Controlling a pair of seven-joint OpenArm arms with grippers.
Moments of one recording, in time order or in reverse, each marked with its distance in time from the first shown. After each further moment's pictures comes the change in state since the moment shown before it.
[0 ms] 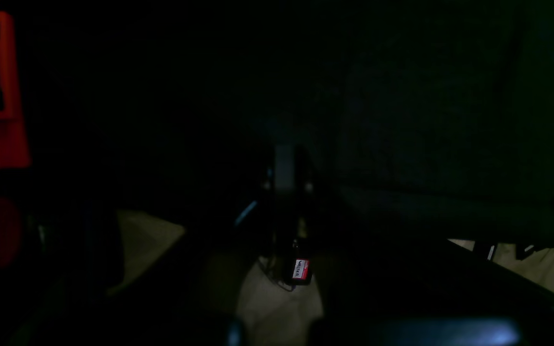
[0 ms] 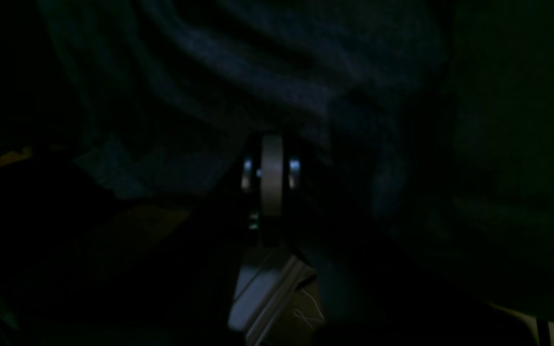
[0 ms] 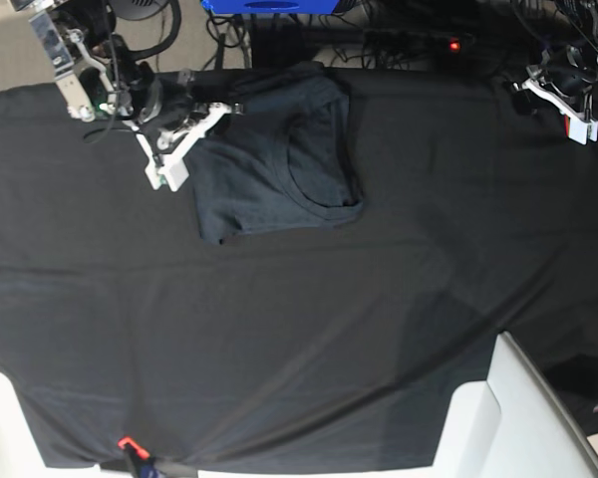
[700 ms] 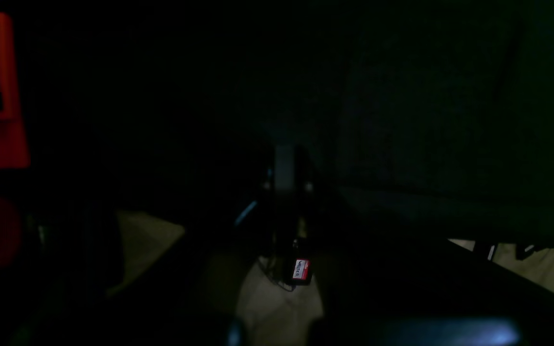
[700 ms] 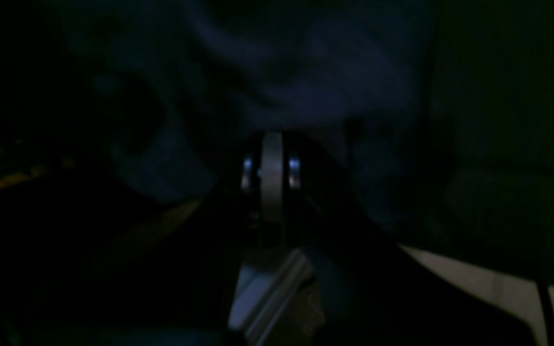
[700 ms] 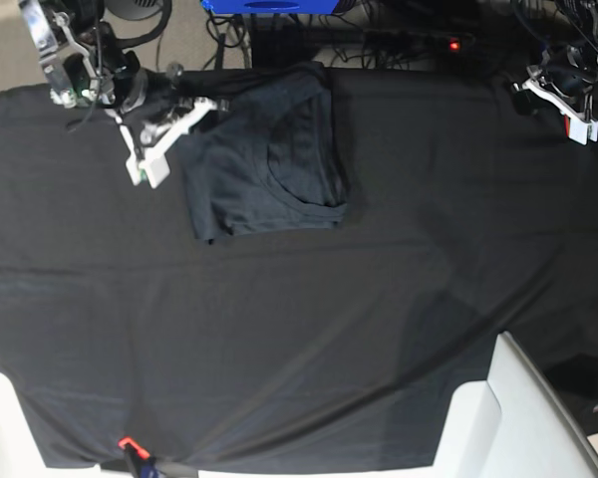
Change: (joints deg) left arm 0.0 0.0 0.0 0.0 0.0 0.0 0.0; right arm -4.4 -0.2 3.4 8.2 -0.5 -1.3 -1.0
